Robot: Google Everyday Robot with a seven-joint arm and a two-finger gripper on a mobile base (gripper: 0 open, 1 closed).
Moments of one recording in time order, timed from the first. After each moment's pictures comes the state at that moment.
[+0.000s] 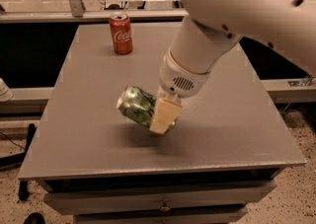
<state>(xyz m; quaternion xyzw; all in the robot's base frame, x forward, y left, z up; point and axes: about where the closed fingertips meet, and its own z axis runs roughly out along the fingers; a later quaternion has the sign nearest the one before) 0.442 -0.004 0.871 -0.64 0.75 0.12 0.13</state>
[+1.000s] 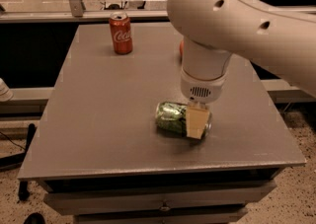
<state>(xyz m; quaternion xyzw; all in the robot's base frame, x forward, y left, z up) 0.446 -0.090 0.839 -0.61 0.79 -0.02 0.01</state>
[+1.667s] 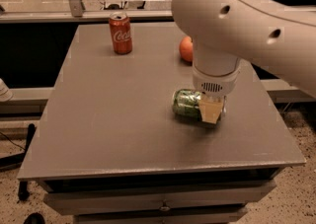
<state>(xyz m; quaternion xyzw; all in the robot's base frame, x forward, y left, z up) 0.465 -0.127 0.858 -0.58 0.80 -0.12 0.02</state>
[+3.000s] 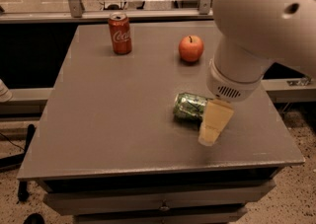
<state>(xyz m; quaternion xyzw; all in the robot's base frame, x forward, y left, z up) 0.451 -0.127 0.880 -0.56 0.81 -0.09 0.13</state>
